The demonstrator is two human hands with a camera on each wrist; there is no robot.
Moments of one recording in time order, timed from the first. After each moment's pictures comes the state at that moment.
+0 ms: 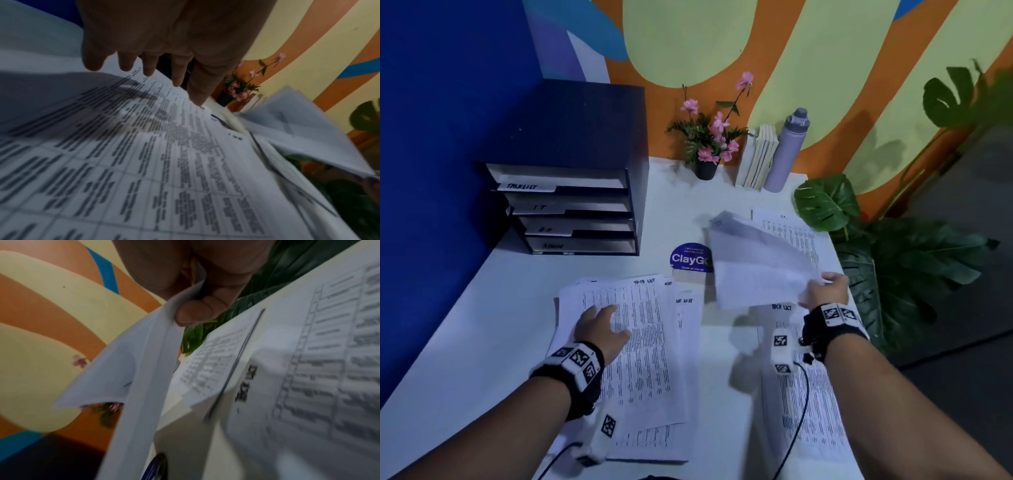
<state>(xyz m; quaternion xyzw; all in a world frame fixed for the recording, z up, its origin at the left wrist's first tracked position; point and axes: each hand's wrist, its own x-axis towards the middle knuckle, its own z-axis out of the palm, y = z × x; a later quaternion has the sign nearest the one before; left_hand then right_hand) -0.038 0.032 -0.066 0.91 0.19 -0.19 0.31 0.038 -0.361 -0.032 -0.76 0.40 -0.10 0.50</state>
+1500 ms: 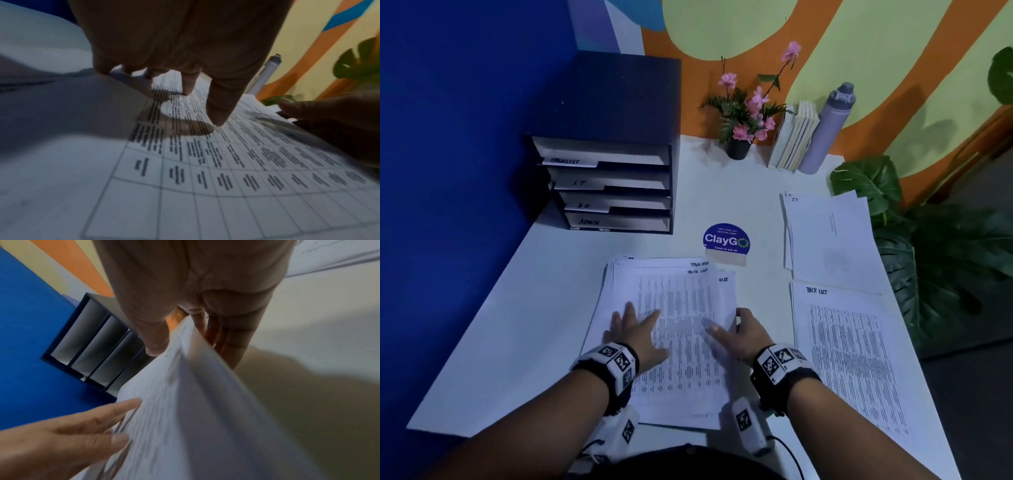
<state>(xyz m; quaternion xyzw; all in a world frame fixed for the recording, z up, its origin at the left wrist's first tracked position) -0.084 0.040 -0.072 0.92 0.09 -0.33 0.18 -0.059 -0.187 -0.070 -0.88 0.11 0.28 0.37</state>
